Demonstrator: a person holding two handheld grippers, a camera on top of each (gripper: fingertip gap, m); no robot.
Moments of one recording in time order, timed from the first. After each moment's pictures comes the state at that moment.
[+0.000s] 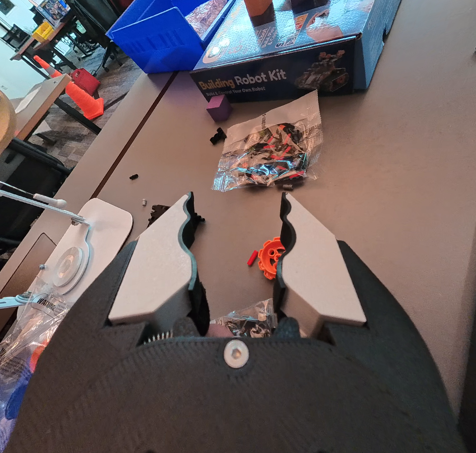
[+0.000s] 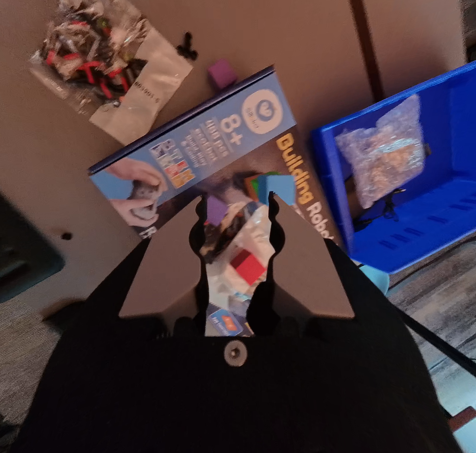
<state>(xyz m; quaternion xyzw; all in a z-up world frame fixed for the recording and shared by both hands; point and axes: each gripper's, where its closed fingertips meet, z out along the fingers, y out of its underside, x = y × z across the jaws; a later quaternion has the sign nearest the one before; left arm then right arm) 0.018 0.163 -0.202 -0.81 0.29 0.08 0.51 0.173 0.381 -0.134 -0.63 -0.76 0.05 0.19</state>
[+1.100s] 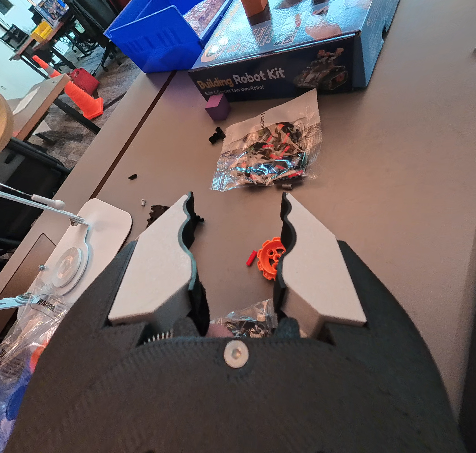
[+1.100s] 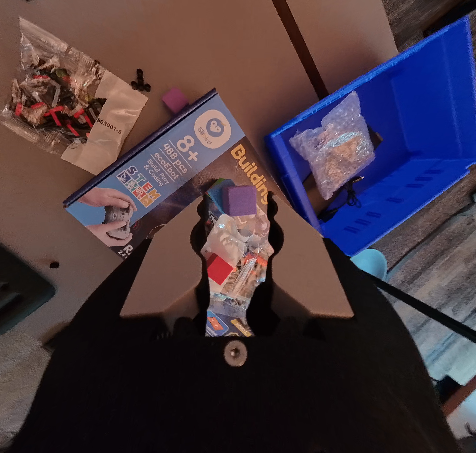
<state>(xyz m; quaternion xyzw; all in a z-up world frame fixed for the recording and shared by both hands) 0.019 0.165 -0.204 -0.81 0.29 0.08 0.51 0.161 0.415 -0.101 -0.67 -0.71 0.05 0.22</state>
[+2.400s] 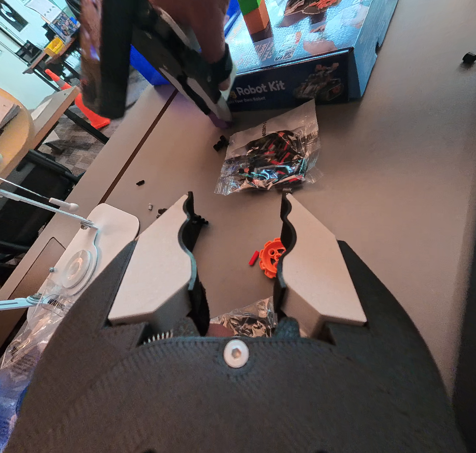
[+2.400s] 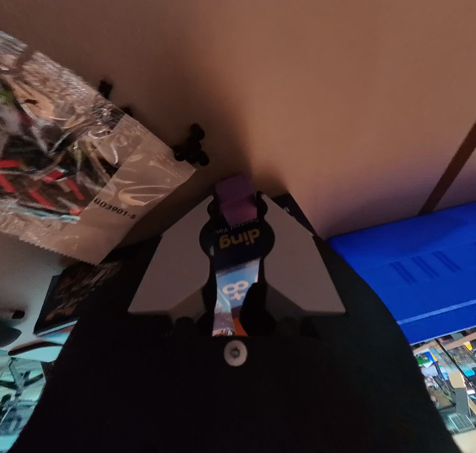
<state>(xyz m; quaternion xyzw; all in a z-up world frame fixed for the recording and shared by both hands) 0.023 0.171 -0.200 -0.79 0.30 0.08 0.52 0.051 0.366 -0.263 -0.55 -0.82 -0.13 0.03</state>
